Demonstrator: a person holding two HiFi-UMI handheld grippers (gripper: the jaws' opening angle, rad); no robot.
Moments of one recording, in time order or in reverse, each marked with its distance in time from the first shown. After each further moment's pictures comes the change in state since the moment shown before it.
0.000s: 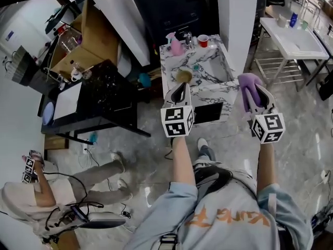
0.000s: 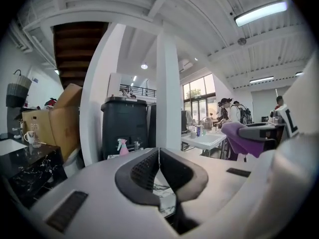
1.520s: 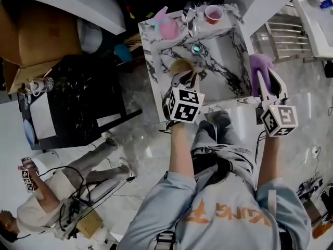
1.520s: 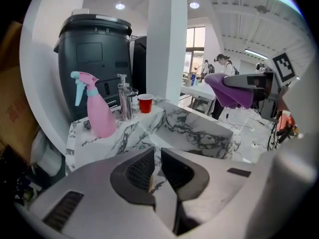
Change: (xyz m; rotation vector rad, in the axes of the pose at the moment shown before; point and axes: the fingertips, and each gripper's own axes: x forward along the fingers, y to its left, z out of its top) left arm 0.270 0.085 -0.172 0.111 0.616 -0.271; right arm 0.275 -0.087 -0.105 0.161 0.290 -0.071
